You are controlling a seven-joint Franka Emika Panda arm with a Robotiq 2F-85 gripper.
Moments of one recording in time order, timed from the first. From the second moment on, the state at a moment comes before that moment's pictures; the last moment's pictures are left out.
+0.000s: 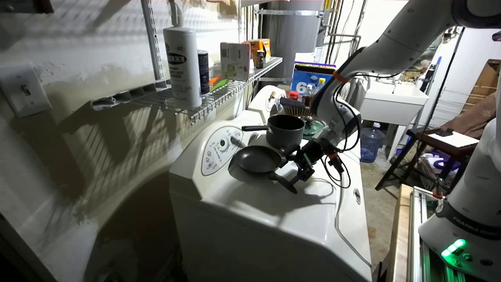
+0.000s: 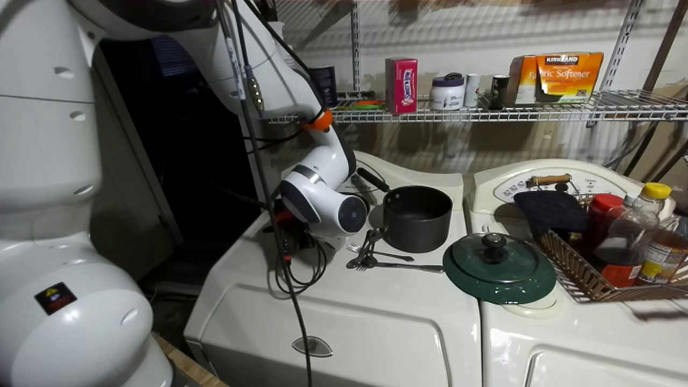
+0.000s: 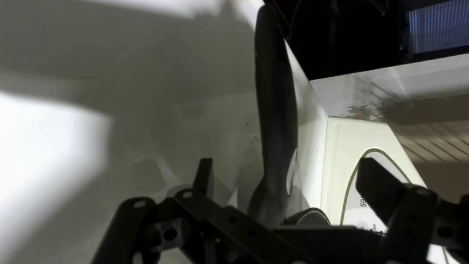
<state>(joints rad) -0.02 0.31 -0.10 -2.46 1.65 2.17 -0.85</state>
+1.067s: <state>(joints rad) -0.01 0.47 -0.07 -2.33 1.73 2.12 -0.81</state>
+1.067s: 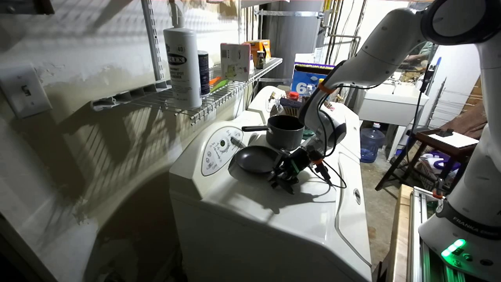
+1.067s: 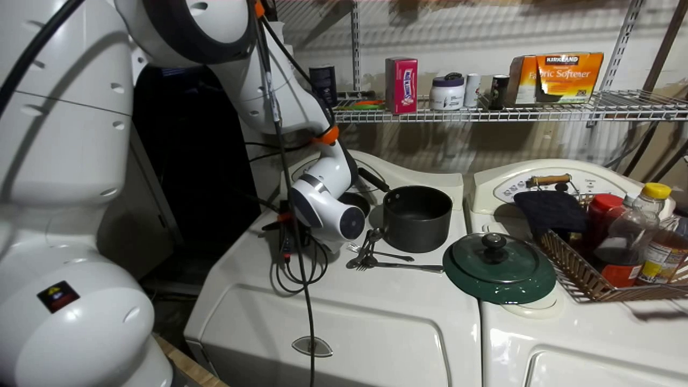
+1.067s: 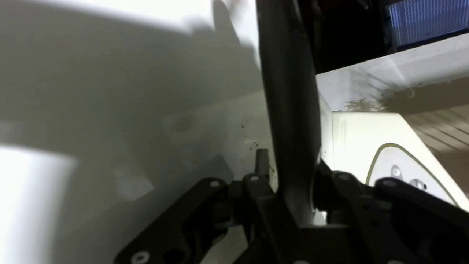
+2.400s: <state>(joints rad) -0.01 0.47 -0.07 -2.33 1.68 2.11 -0.78</state>
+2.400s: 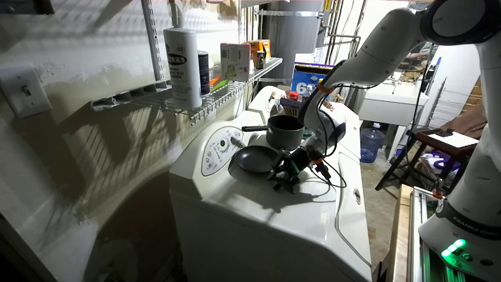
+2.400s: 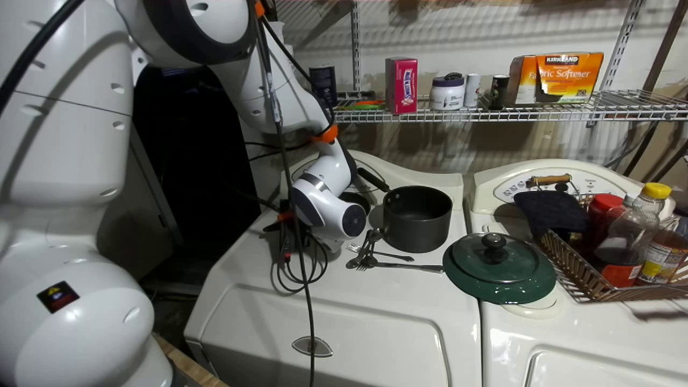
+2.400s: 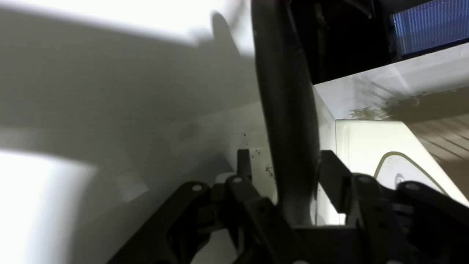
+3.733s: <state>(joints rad) -0.01 0.35 -0.09 -2.44 1.66 2.12 -0.81</state>
